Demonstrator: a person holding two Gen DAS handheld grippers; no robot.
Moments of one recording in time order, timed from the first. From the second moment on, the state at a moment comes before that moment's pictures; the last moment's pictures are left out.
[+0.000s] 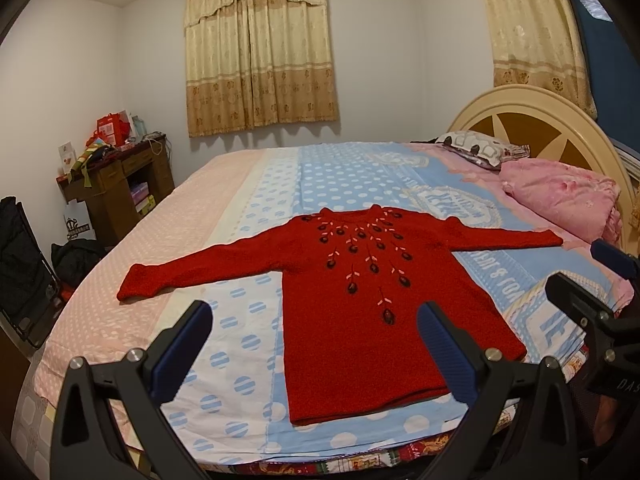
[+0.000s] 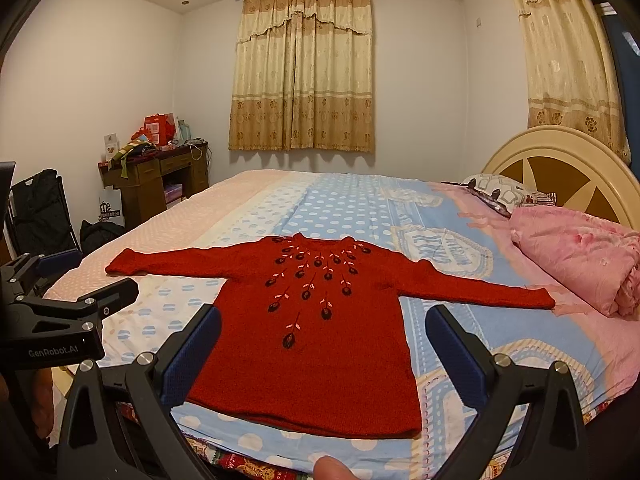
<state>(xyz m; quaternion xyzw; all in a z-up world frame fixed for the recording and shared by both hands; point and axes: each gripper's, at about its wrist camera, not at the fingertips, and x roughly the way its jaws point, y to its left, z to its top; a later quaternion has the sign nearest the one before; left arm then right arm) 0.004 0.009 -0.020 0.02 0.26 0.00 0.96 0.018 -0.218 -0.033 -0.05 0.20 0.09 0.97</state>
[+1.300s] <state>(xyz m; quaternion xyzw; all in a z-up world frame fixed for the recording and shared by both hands) 0.009 0.013 -0.023 0.01 0.27 0.01 0.96 0.023 -0.216 -0.042 -0.05 0.21 0.10 0.97</state>
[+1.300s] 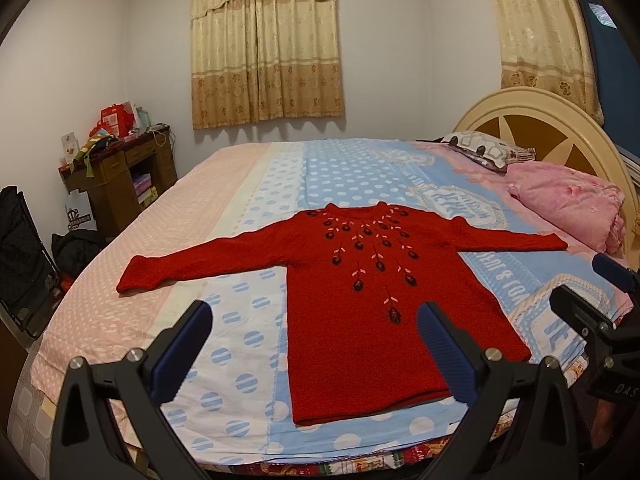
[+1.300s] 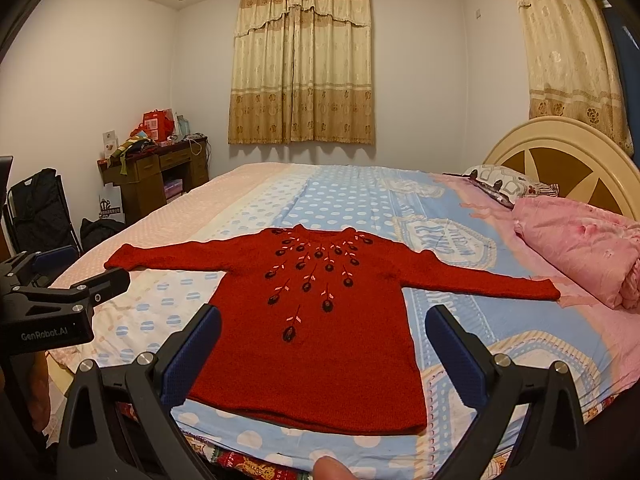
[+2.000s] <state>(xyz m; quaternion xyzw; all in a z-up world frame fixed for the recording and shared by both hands) 0.012 0.017 -0.026 0.01 0.27 0.01 0.96 0.023 -0.212 -0.044 -0.05 0.22 0.10 0.97</state>
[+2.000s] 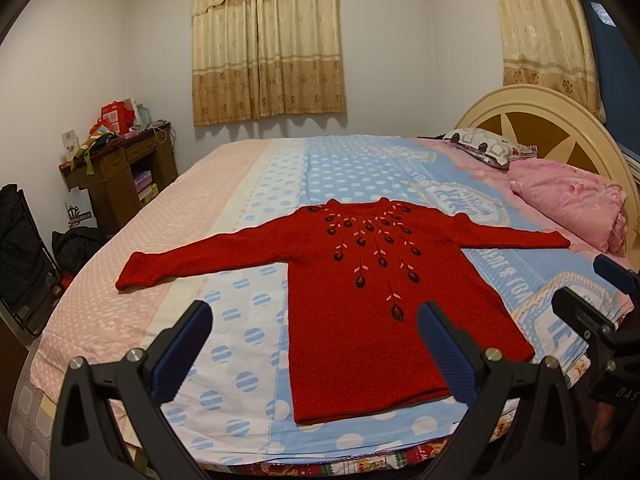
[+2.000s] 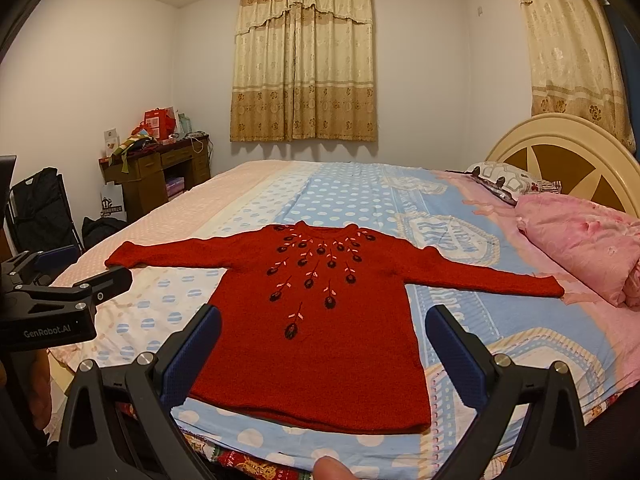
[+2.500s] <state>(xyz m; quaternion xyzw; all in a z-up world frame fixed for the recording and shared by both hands) 0.075 0.013 -0.063 0.02 0.31 0.00 0.95 0.087 -0.252 -0.086 -0.03 0.25 0.06 0.97</state>
